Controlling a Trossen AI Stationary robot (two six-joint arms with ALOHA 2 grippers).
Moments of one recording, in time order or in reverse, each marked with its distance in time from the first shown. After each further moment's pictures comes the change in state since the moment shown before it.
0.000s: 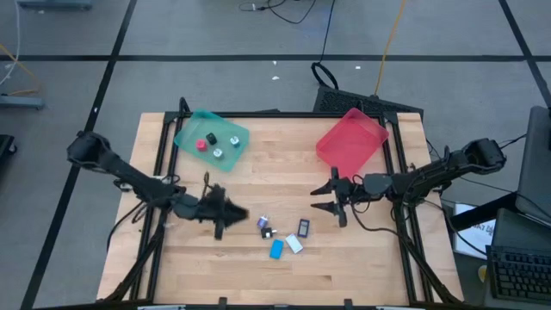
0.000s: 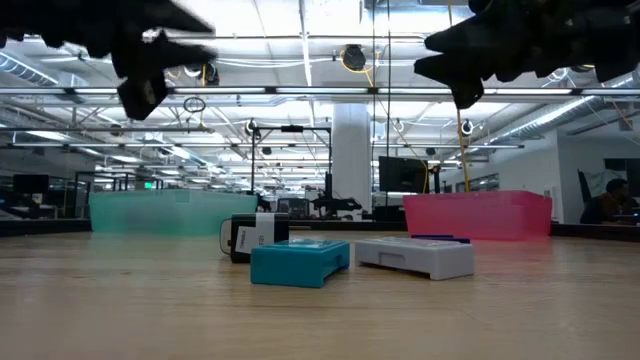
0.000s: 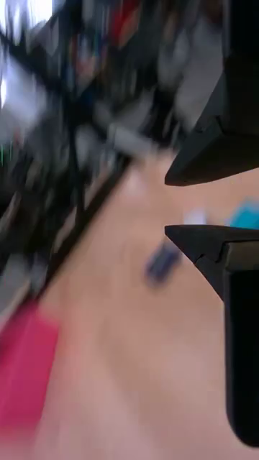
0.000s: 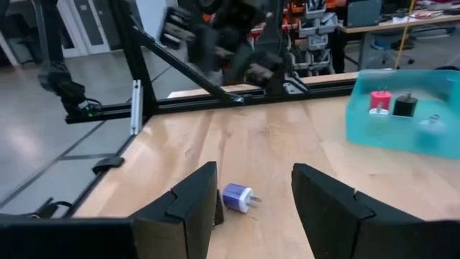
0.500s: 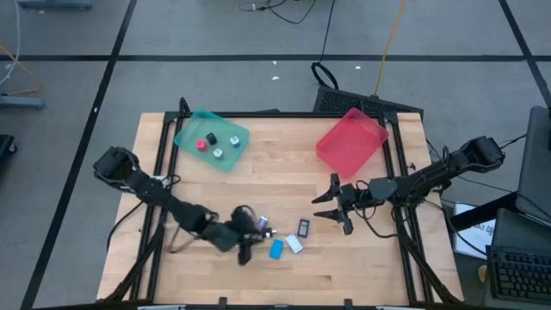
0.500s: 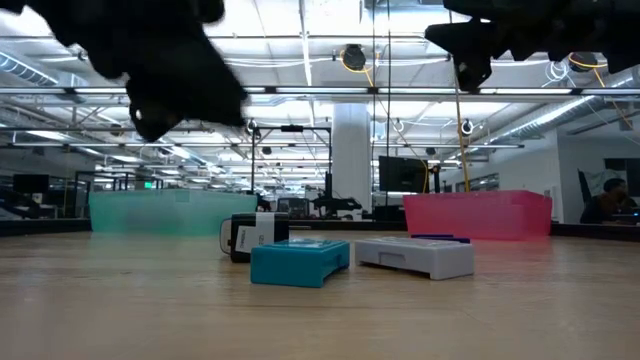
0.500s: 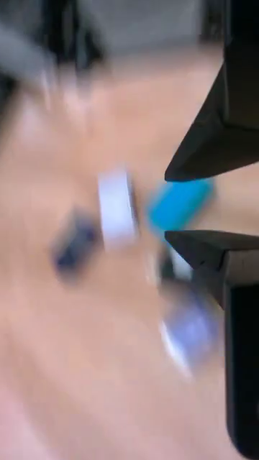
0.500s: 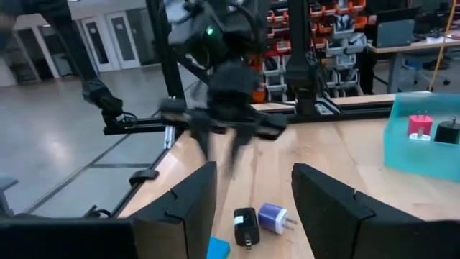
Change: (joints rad) left arm -0.060 0.419 0.390 -0.416 -0.006 -0.041; right arm 0.082 0.000 0.000 0.080 0.001 -0.010
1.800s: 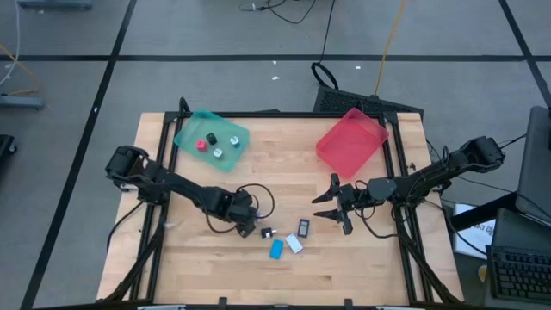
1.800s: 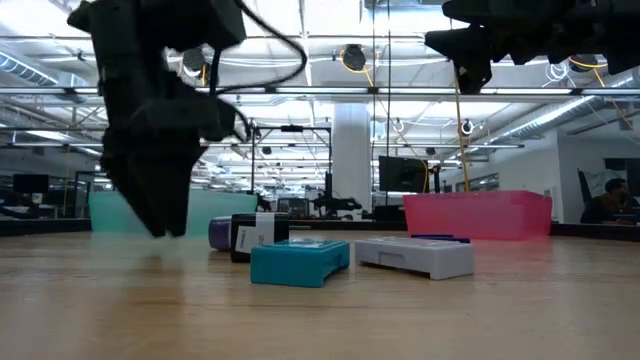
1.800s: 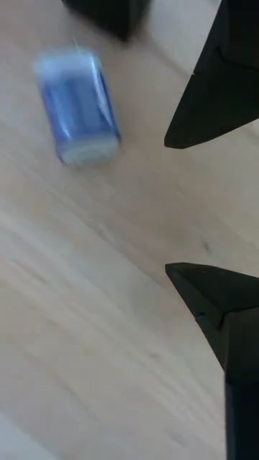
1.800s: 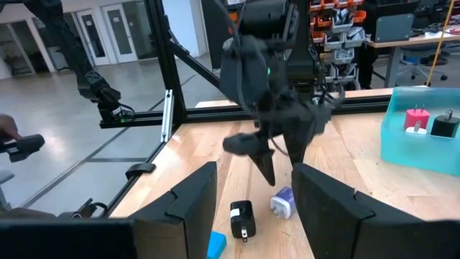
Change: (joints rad) left arm 0.249 0.083 0.141 -0.740 0.268 -0.229; right arm 0.000 0.000 0.000 -0.023 0.000 -0.003
